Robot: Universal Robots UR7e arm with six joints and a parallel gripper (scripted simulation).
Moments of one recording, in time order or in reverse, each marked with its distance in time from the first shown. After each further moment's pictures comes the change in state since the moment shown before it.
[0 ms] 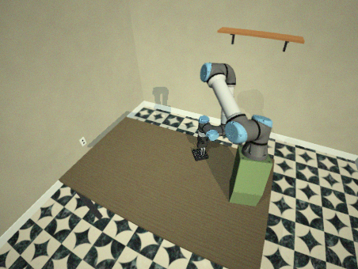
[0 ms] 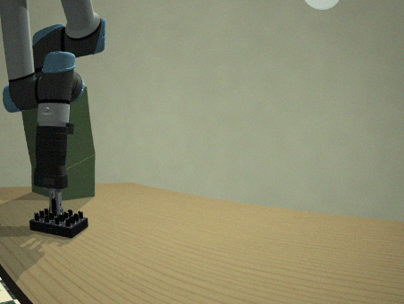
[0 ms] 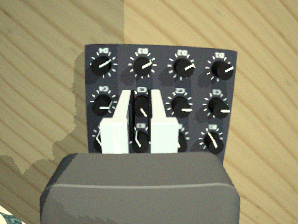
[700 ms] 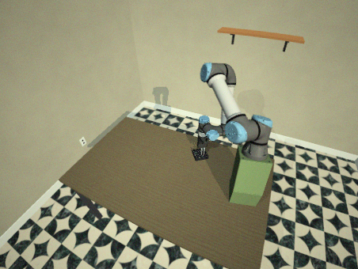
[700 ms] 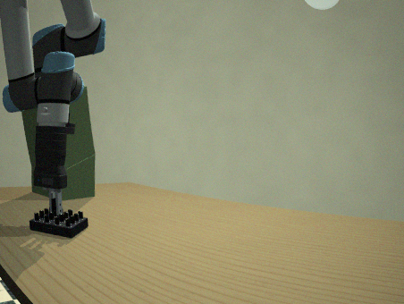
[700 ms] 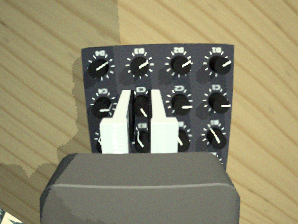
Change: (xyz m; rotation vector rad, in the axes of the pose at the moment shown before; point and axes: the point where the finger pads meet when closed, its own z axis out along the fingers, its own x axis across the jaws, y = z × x) arm 0.000 0.000 0.000 0.000 -0.001 0.067
